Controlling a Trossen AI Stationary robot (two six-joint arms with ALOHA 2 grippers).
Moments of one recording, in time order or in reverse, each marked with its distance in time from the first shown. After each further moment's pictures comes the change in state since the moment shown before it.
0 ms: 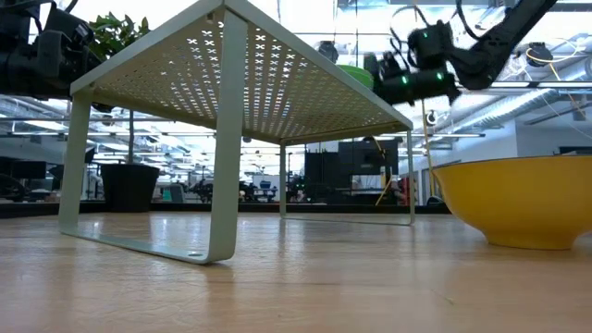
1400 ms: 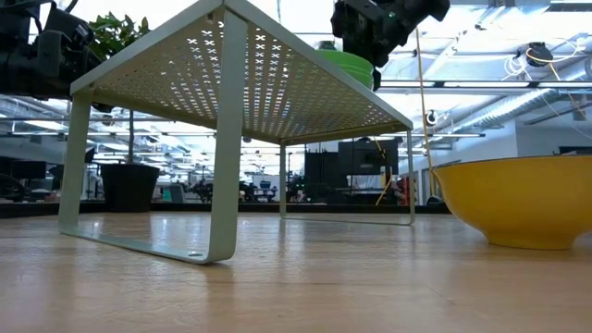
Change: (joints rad) left arm 0.000 0.000 0.000 0.000 0.000 0.000; right arm 0.434 0.014 0.523 -1.213 0.105 -0.221
